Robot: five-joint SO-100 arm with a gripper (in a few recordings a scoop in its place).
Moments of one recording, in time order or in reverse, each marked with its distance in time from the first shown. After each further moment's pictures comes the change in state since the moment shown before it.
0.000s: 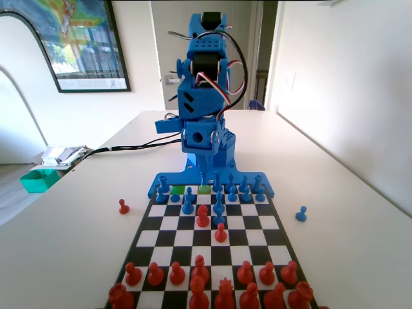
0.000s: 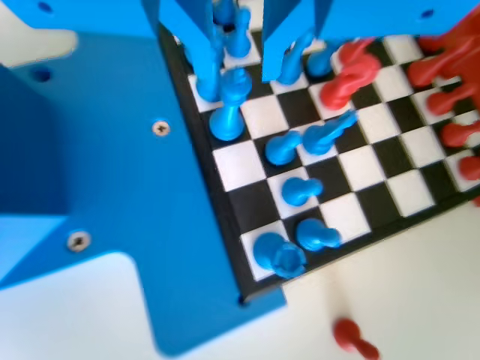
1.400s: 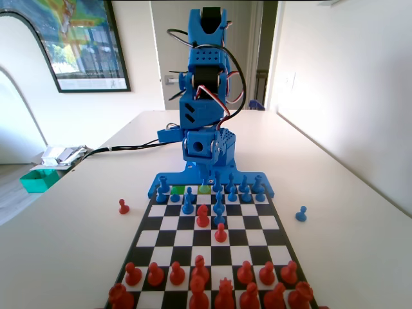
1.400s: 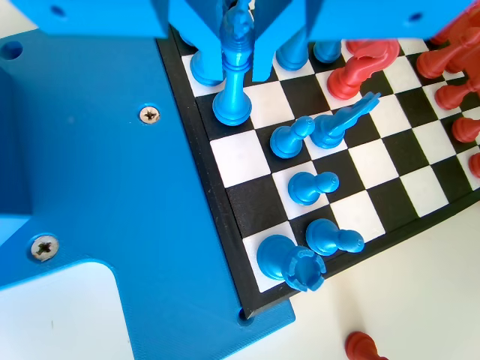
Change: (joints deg) arm 0.0 -4.7 6.0 -12.8 0.0
